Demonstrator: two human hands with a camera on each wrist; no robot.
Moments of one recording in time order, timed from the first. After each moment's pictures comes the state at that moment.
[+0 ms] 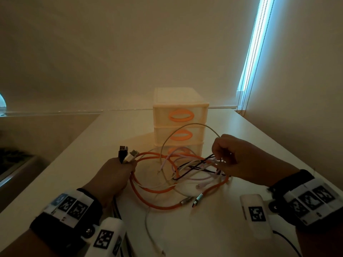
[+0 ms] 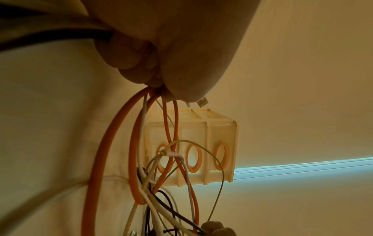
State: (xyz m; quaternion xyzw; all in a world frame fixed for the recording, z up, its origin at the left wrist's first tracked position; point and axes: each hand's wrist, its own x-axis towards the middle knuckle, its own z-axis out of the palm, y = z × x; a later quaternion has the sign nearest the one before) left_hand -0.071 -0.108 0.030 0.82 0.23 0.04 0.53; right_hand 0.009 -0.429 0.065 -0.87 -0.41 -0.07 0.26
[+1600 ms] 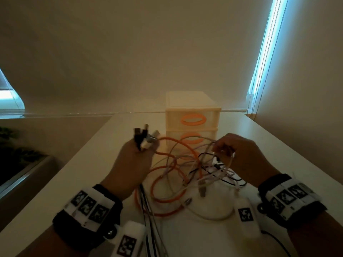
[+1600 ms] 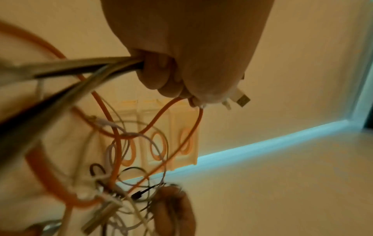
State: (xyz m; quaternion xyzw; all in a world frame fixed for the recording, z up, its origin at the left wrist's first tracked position) left_hand -0.072 -0.125 0.055 0.77 0.03 0.22 0.60; right_hand 0.037 -0.397 0.042 -0.83 -0.39 -0.26 0.31
